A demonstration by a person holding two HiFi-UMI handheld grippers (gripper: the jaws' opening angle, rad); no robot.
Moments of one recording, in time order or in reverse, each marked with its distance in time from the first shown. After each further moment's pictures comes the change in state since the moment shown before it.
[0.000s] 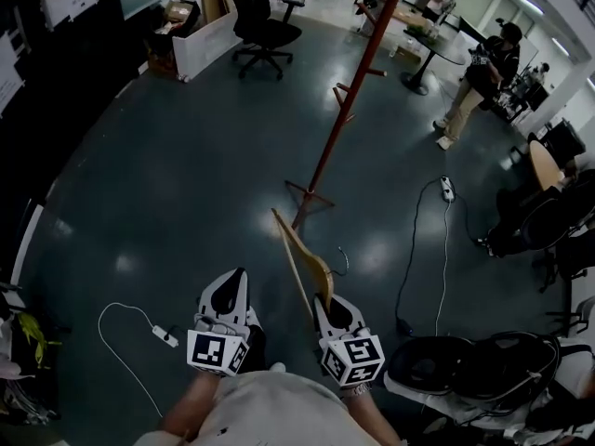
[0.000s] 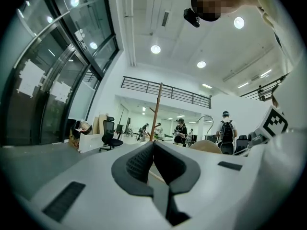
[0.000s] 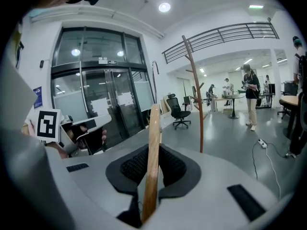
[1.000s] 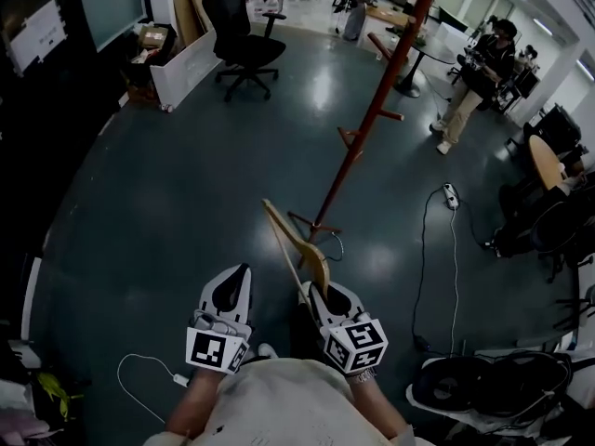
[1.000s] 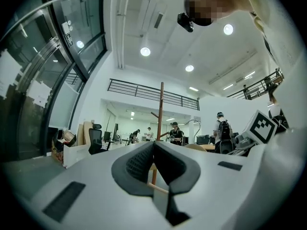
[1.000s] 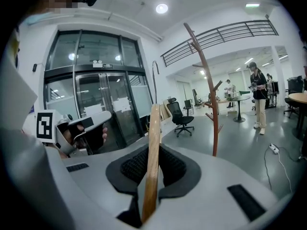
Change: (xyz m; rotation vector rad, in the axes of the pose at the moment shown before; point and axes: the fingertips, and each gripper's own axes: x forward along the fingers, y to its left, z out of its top) left arm 0.192 0.128 0.061 0.085 -0.056 -0.159; right arm 0.215 -0.030 0.127 0.020 -0.061 0.016
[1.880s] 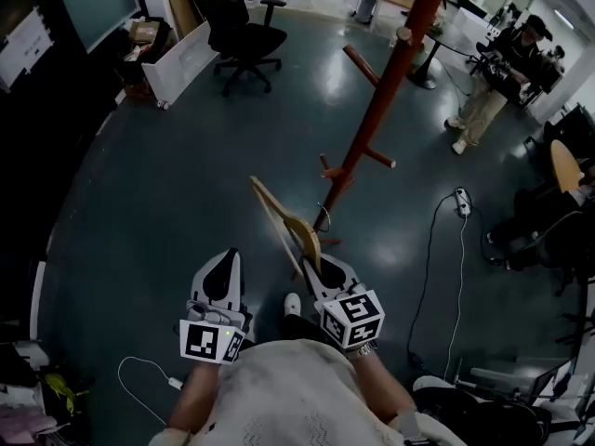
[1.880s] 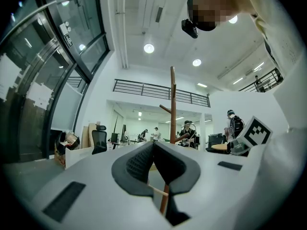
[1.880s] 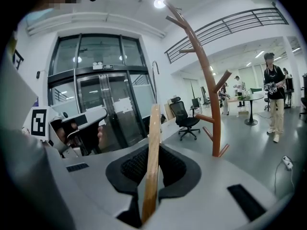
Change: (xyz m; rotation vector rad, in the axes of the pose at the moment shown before) left arm 0.228 0.020 -0.001 0.015 -0.004 0.111; right arm 0.139 -0.182 0.108 -0.029 0.021 0.116
